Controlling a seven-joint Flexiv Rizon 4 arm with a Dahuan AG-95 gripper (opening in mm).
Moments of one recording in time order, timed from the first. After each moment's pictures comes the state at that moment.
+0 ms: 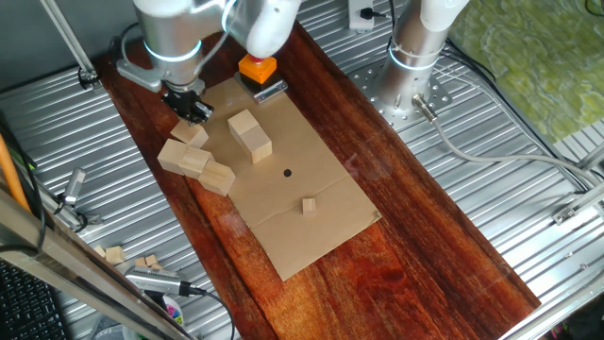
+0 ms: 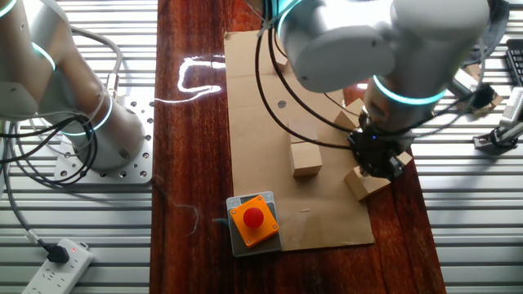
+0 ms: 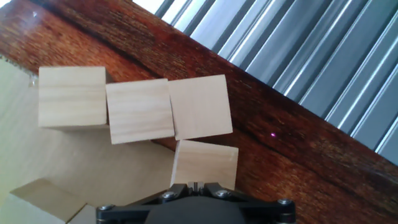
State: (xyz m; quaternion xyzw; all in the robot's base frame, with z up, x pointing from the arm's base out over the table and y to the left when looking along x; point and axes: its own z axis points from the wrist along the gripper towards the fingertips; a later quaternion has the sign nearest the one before) arm 0.576 -0.109 0.084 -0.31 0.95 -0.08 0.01
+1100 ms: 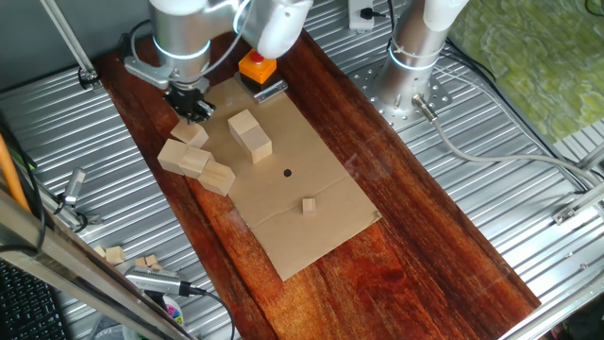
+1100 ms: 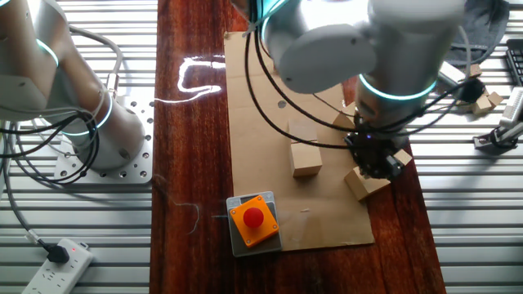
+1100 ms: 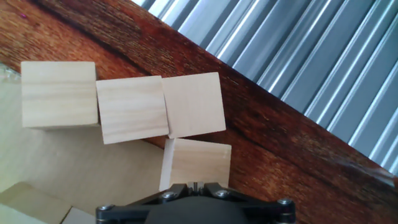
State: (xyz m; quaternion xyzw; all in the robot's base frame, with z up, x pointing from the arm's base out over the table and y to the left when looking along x) arm 0.581 -0.112 0.093 -0.34 0.94 -0.08 0.02
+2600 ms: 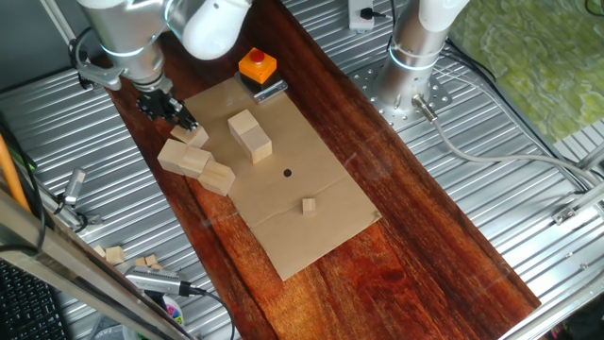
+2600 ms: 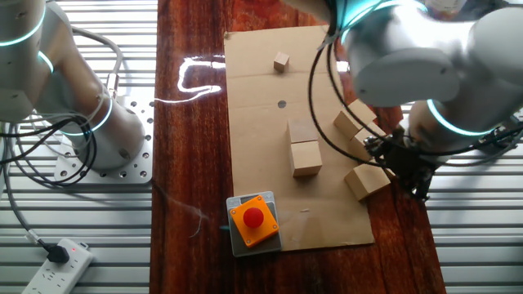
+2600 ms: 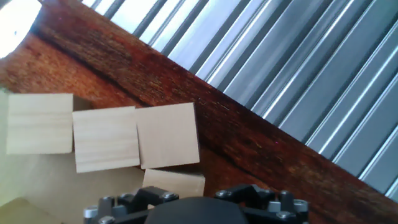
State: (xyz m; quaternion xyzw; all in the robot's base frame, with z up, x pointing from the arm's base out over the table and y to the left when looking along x) arm 0.614 -0.120 0.075 -0.32 0.95 -0.01 -0.01
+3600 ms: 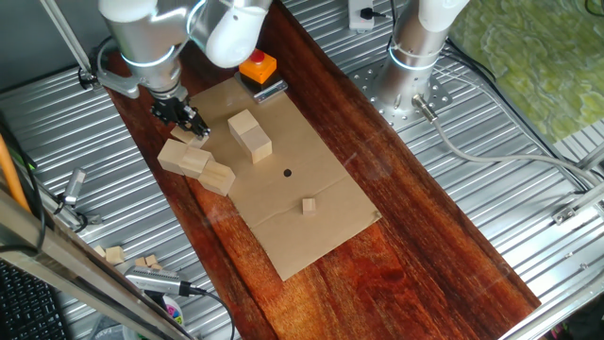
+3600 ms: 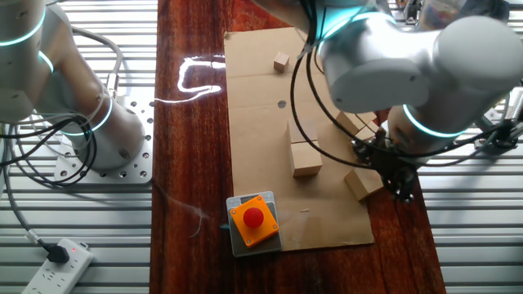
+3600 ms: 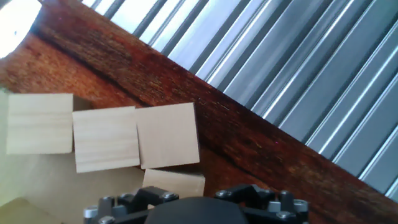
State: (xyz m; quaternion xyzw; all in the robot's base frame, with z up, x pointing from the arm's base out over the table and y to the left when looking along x) arm 0.598 -0.114 0.044 -0.31 0.95 -0.01 0.00
